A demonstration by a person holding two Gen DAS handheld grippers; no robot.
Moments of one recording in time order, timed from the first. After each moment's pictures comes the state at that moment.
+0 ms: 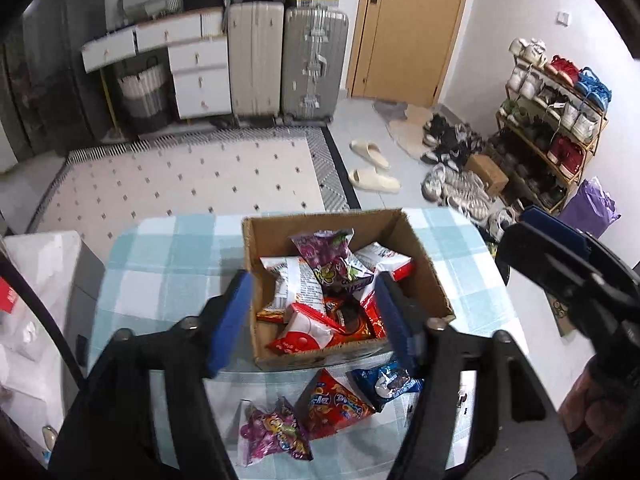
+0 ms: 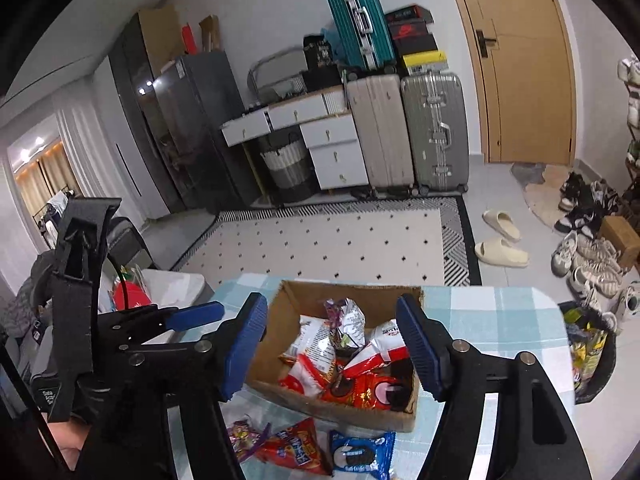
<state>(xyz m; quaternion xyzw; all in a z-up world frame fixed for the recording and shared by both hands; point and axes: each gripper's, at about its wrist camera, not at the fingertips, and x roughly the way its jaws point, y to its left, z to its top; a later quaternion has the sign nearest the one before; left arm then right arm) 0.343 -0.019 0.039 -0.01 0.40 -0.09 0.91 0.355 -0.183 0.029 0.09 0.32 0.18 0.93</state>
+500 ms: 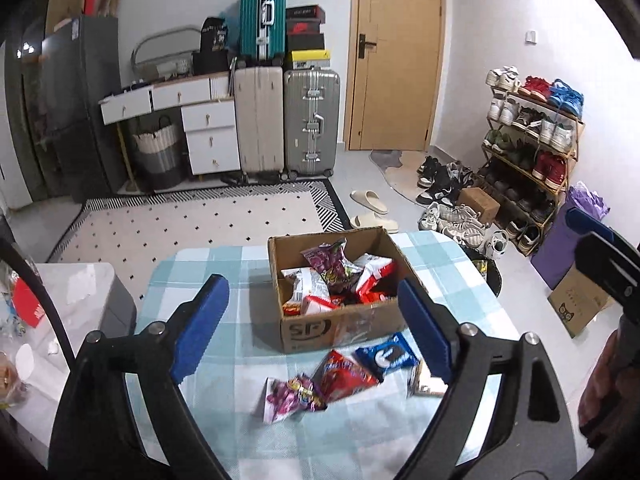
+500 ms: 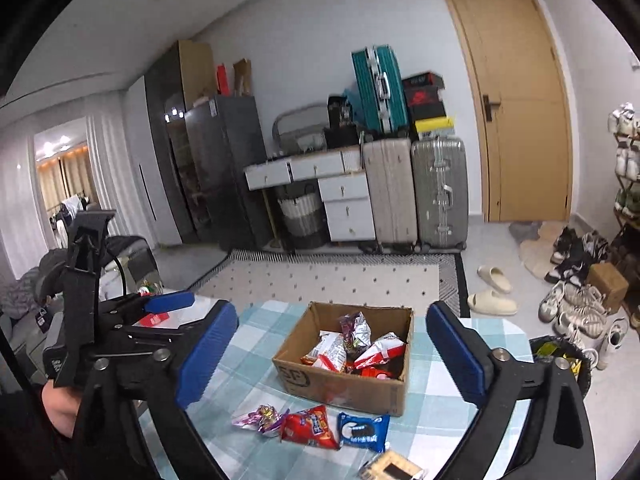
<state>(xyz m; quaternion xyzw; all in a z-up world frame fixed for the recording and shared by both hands) 0.200 0.010 0.100 0.01 0.30 -0.09 0.95 0.202 -0.208 0.094 0.07 0.21 0.19 0.96</state>
